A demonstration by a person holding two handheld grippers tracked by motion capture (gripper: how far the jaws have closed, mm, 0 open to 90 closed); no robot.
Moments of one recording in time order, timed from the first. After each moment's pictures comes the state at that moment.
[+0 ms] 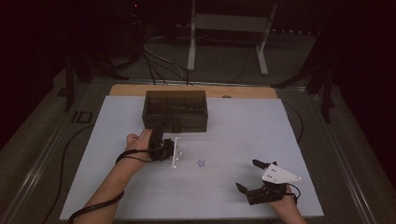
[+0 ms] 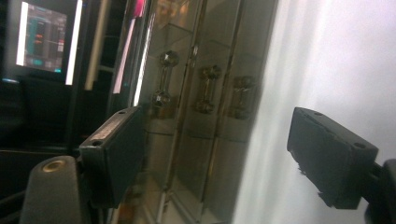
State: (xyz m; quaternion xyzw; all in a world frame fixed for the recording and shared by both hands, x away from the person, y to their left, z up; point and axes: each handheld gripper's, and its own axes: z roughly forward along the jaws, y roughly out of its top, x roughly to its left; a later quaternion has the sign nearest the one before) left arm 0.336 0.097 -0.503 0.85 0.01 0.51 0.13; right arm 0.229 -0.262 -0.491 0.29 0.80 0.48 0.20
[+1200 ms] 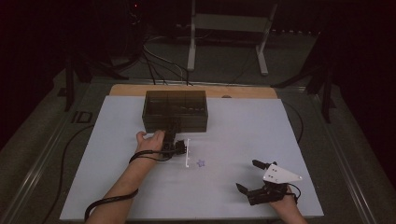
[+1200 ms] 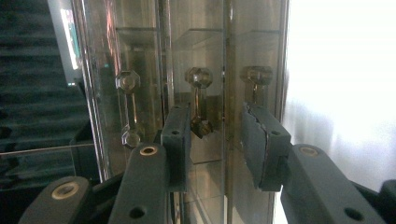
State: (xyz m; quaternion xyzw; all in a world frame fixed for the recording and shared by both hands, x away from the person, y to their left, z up) left arm 0.360 0.065 -0.542 0.80 -0.03 0.59 0.01; right arm 0.229 -0.263 -0.491 0.29 0.80 0.49 0.19
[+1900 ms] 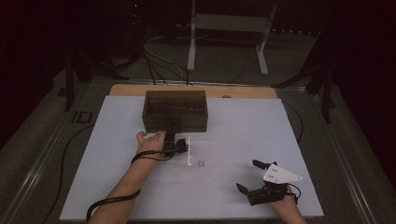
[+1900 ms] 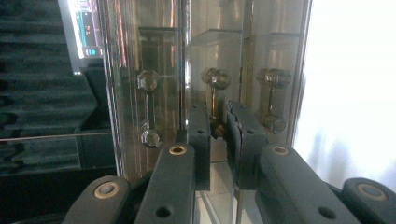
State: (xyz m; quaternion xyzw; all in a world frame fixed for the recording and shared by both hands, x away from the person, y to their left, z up) left arm 0.359 0.059 -0.536 0.80 0.00 0.60 0.00; right arm 0.229 -0.264 -0.490 0.29 0.80 0.49 0.19
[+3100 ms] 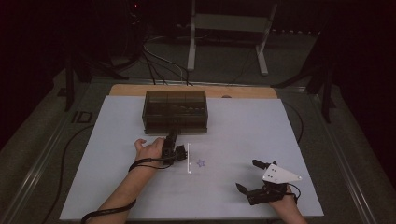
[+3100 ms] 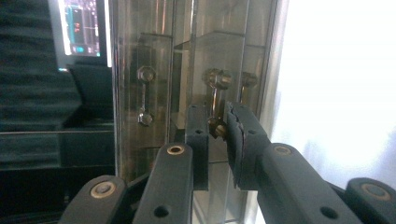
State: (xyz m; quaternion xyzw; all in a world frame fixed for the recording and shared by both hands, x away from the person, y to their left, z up) left arm 0.332 0.062 -0.528 0.82 0.02 0.57 0.04; right arm 0.230 -0.263 -0.491 0.29 0.80 0.49 0.19
